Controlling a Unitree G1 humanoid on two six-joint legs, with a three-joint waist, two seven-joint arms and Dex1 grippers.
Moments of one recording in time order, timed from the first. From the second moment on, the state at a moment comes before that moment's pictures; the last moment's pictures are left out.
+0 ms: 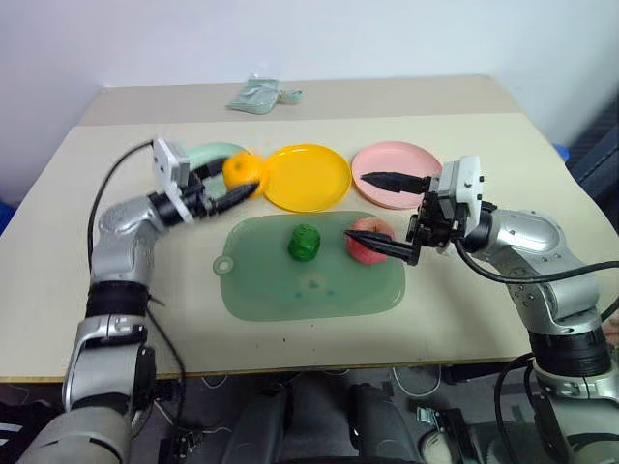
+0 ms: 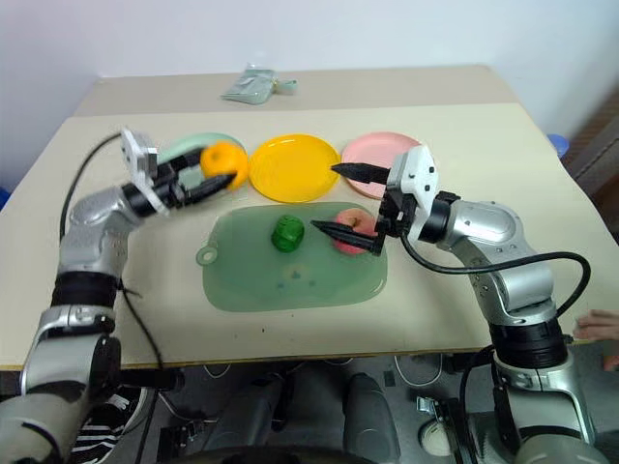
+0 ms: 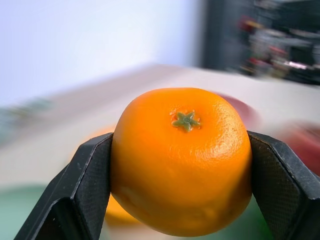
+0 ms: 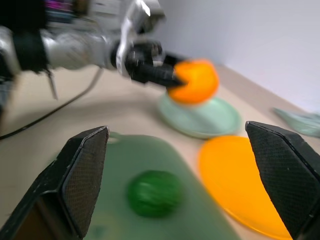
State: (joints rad) left arm -0.86 0.44 0.18 0.67 -0.35 0.00 -0.89; right arm -0.52 -0.58 -0.02 -0.20 0.47 0.32 0.88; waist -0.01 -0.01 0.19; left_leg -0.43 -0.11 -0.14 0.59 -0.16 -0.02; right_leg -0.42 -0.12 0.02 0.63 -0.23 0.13
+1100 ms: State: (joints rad) left arm -1.05 0.28 0.16 0.96 -0.30 -0.03 -1.28; right arm -0.50 -0.60 -0.04 -0.21 0.47 0.34 0.87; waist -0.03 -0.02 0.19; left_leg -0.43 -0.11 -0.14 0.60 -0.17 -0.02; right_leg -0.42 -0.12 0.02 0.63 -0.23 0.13
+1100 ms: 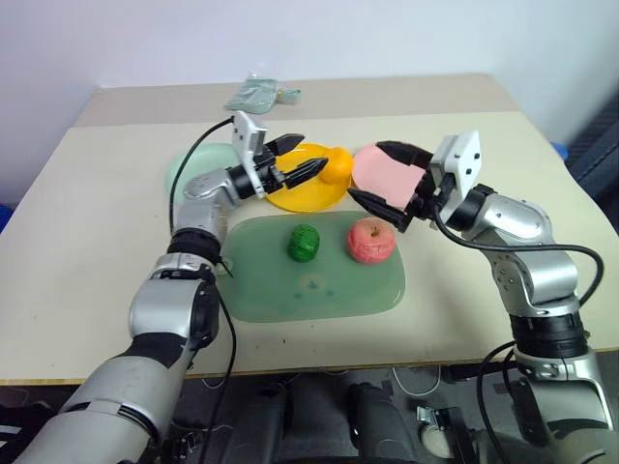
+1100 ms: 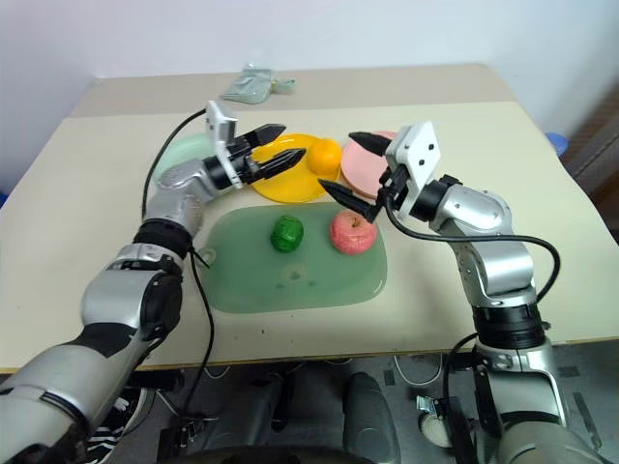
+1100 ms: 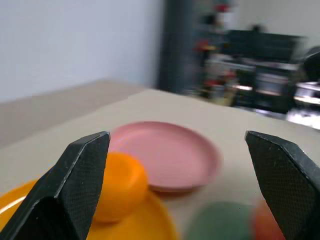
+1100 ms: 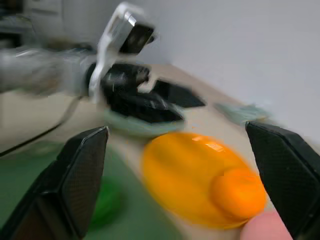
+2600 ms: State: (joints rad) left arm -0.85 0.38 0.11 0.74 -0.32 -0.07 -1.16; right arm -0.37 -0.75 -0.08 -0.27 0.54 0.39 1.03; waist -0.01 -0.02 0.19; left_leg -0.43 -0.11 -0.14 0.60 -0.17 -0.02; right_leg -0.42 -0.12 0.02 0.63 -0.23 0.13
